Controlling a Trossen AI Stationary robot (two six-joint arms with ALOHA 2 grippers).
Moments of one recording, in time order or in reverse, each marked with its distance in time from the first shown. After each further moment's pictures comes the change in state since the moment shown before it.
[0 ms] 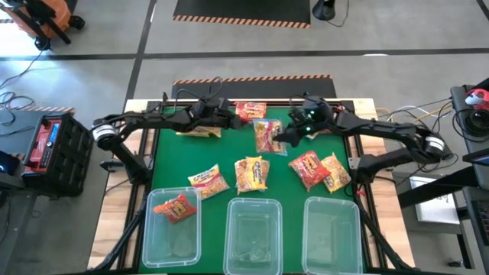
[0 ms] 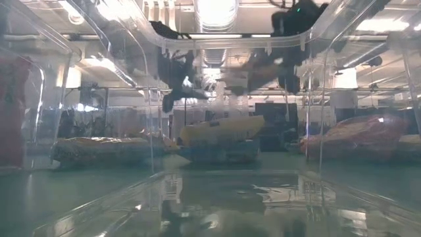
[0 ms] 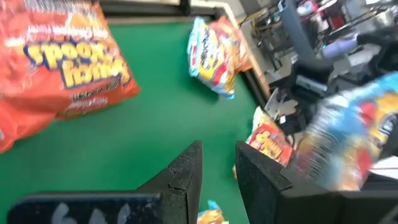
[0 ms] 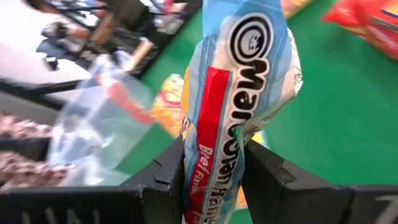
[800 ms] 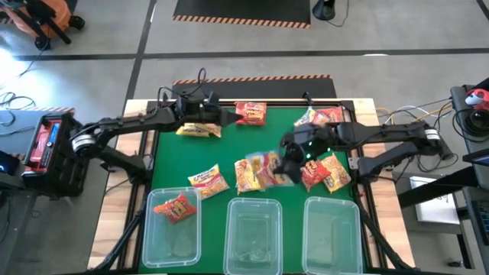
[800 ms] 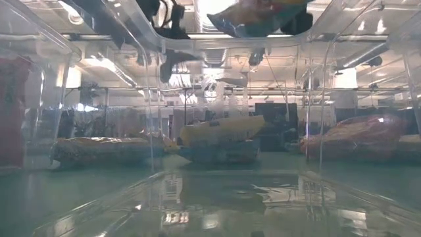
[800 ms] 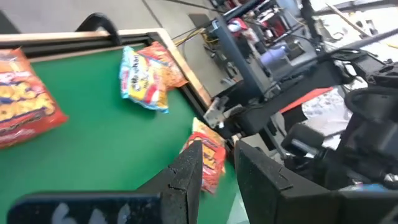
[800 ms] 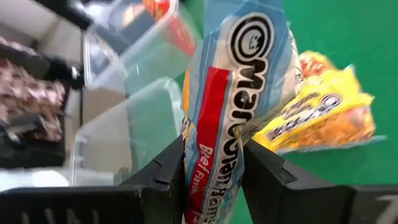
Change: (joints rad) left arm -0.025 -0.228 0.001 -0.046 0.080 0.013; right arm 0.524 0.069 0.445 -0.565 0.329 0.054
